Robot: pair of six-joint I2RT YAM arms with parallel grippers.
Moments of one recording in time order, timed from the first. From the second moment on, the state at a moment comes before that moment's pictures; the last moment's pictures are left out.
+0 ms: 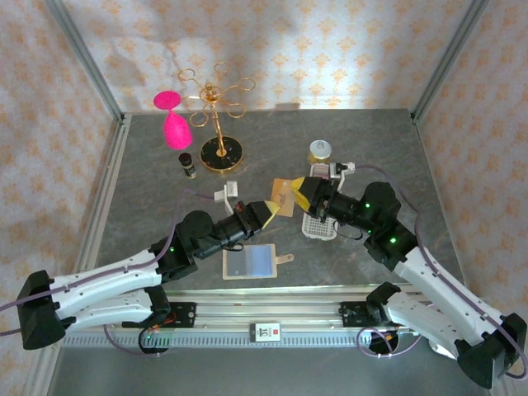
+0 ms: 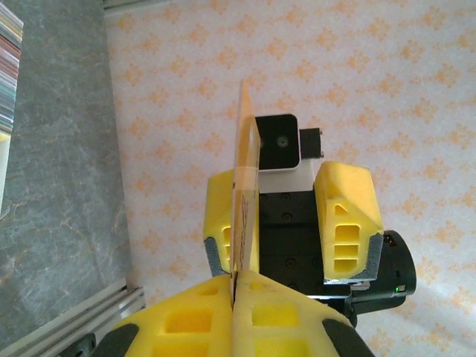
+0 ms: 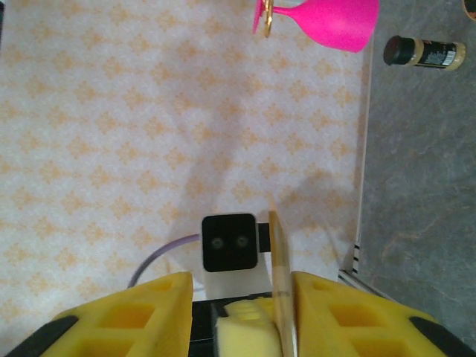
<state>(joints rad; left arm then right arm) -1.00 0.95 0.63 0.34 -0.05 -1.41 0.60 0.81 0.71 0.11 -0.51 1.43</state>
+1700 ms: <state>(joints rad) -1.01 1.12 0.63 -0.67 -0.24 -1.27 0.98 1.03 0.30 0.21 -0.18 1.18</state>
